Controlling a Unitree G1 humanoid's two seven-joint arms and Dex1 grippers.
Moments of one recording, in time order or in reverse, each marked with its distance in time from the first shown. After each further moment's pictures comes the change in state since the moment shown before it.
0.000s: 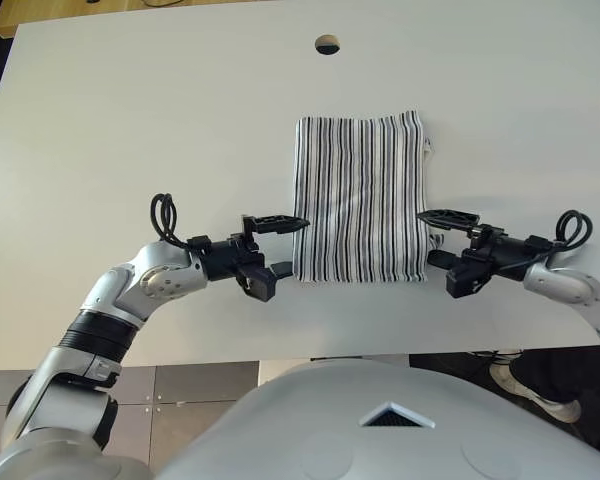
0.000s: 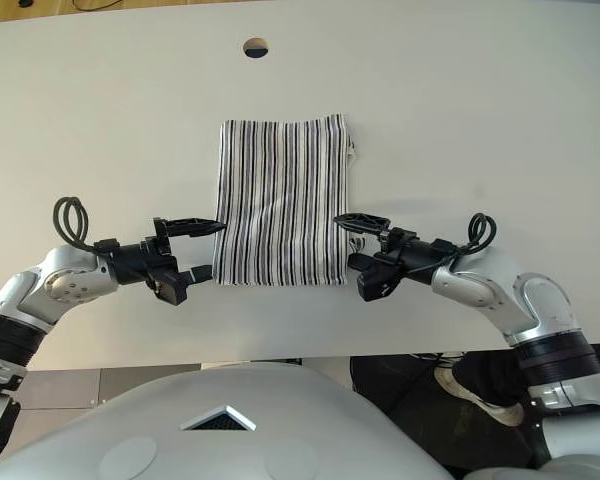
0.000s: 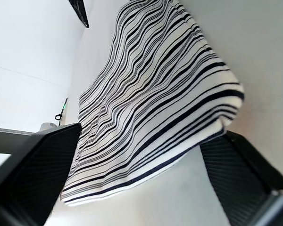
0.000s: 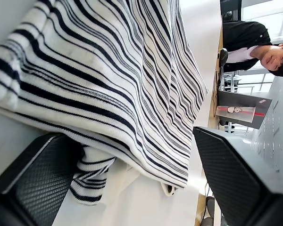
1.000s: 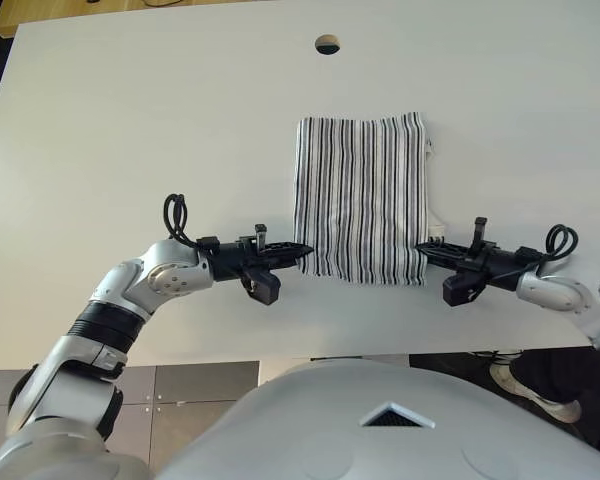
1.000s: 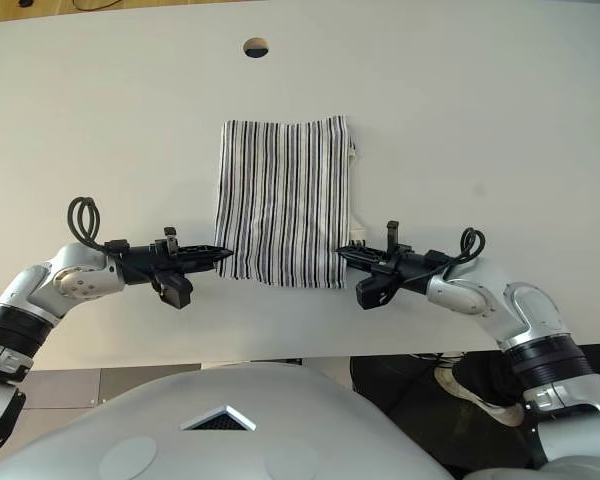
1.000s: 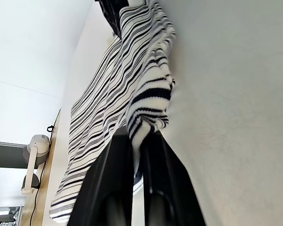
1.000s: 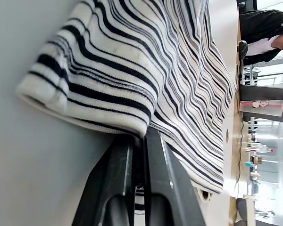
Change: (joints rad) left arm -0.038 -0.010 -0.044 0.076 -0.018 -0.066 0.001; right arm 0.047 0.005 0.036 0.035 0.100 0.000 0.022
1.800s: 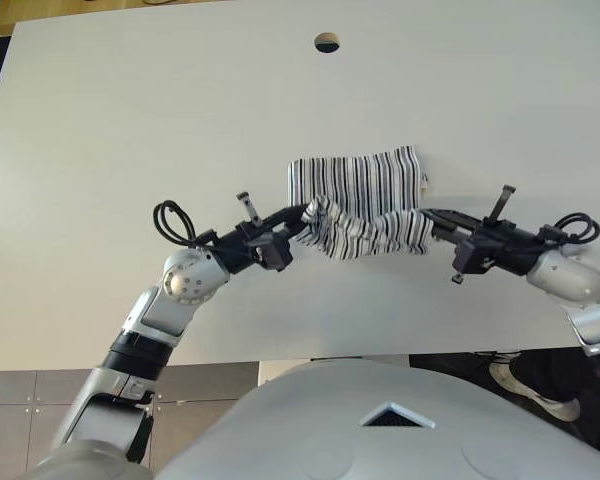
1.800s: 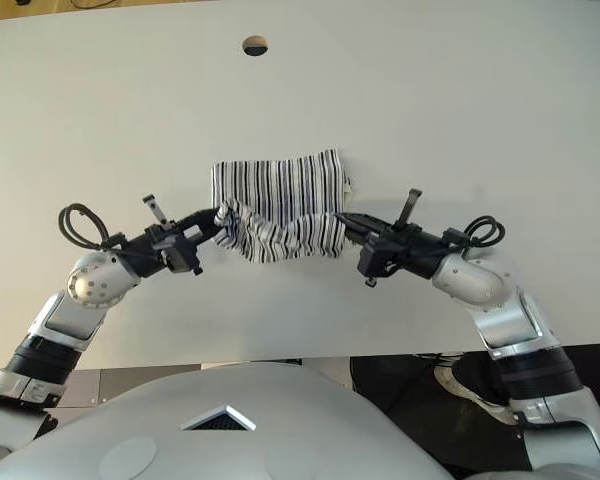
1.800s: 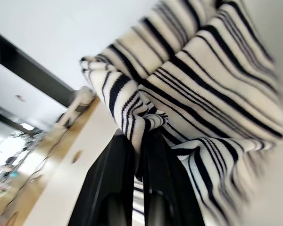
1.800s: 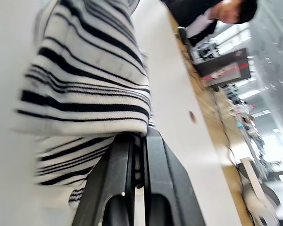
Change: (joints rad) left arm 0.103 -0.198 0.145 -0.203 -0.216 0.394 0.062; right arm -0.009 0.130 -0.132 -0.125 0.358 0.260 0.132
